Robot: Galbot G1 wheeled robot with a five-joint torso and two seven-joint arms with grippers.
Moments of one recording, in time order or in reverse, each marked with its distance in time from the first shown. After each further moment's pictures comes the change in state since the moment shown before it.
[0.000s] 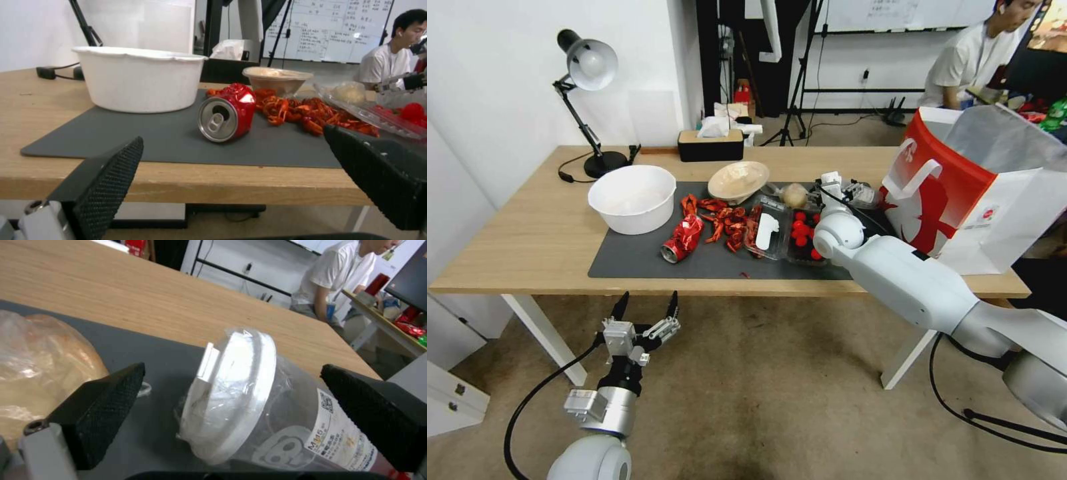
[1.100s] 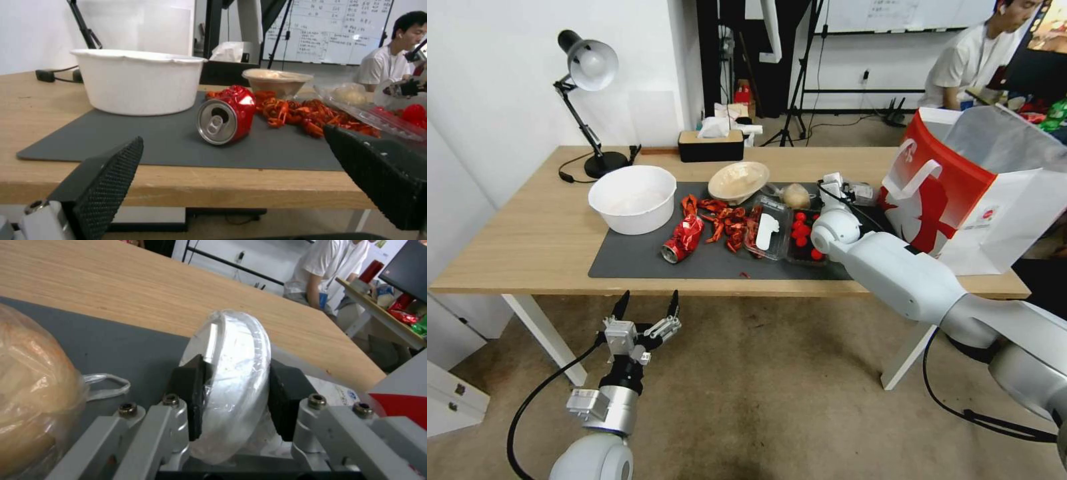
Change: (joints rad) left arm -0.013 -0.005 0.005 0.012 0.010 -0.008 0.000; right arm 0.023 0.034 -0.012 -0.092 0.028 -0.006 0.000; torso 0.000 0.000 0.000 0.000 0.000
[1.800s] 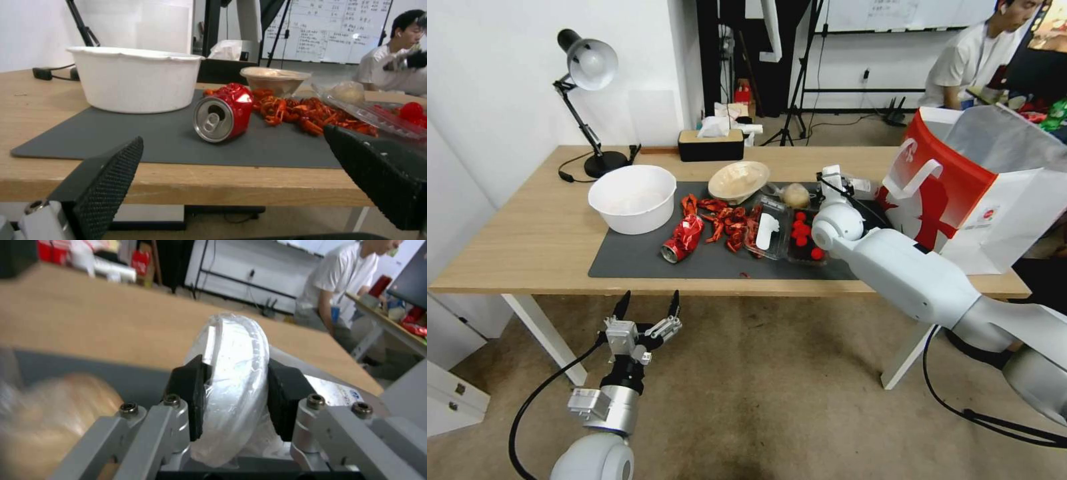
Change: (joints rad) left arm 0.001 -0.008 0.006 0.000 0.008 0.001 0.000; right arm 0.000 -0.059 0.047 0.203 0.032 -0.018 0.034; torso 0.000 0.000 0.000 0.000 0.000
